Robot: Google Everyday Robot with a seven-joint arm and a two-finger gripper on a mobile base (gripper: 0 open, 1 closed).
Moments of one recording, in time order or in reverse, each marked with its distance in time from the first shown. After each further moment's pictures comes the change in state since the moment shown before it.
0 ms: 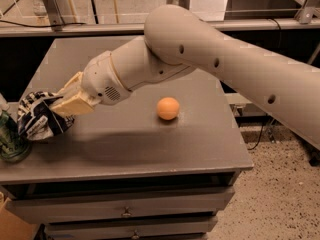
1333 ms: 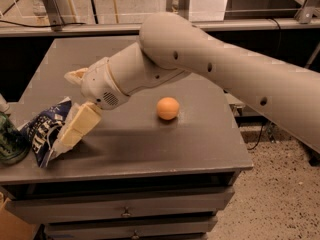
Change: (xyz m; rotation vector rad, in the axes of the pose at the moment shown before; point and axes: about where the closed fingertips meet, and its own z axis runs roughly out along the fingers) arm 0.014 -0.001 0.012 -0.005 0.031 -0.002
